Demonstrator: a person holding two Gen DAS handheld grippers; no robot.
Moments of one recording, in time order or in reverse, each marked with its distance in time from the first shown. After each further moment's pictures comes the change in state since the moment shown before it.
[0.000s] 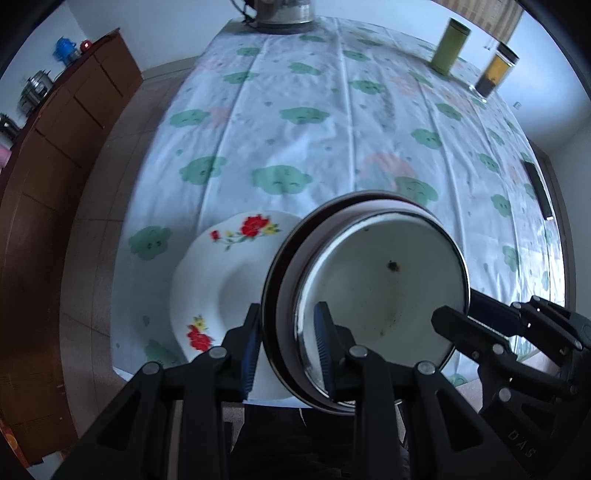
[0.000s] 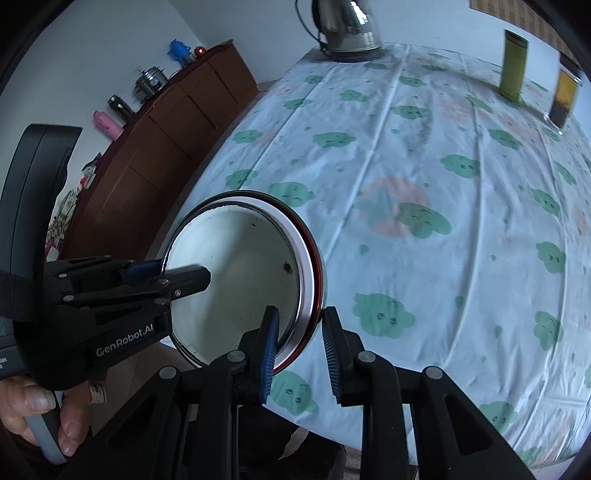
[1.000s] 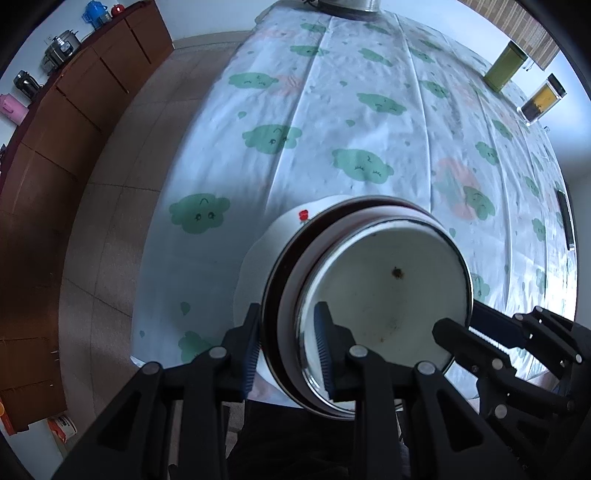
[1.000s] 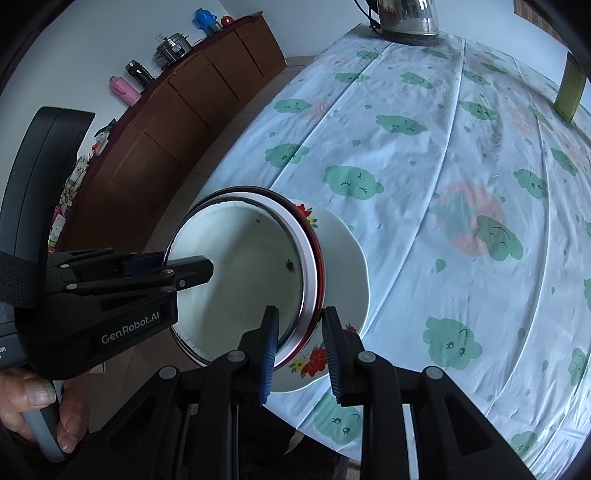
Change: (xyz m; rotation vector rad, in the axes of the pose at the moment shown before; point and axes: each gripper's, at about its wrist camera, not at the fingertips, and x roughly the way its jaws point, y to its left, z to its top) left arm 0.030 0.068 -0.001 -0.114 0.062 0.025; right arm 0.056 0.053 0.021 -0.088 0.097 0.040
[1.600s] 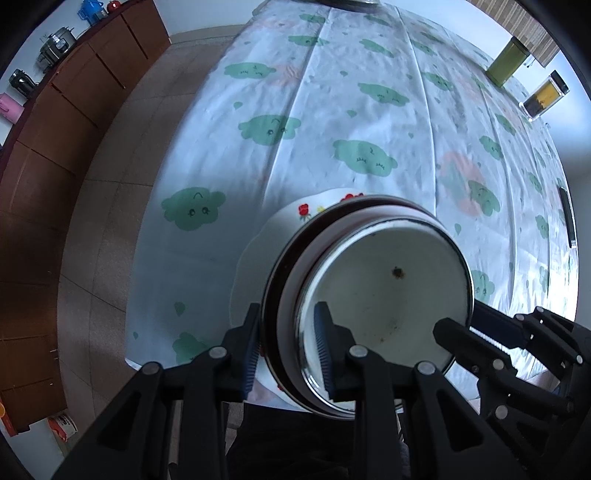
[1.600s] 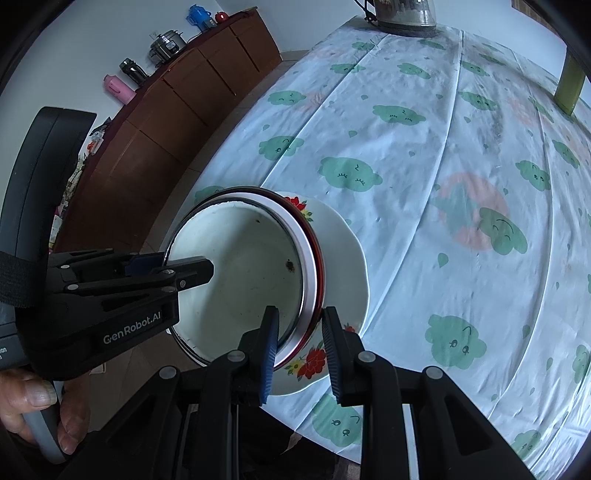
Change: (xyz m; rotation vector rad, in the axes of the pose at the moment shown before) left arm 0.011 0.000 0.002 0.004 0.026 -0.007; right arm 0.009 -0.004 0.001 0.018 0.021 -0.004
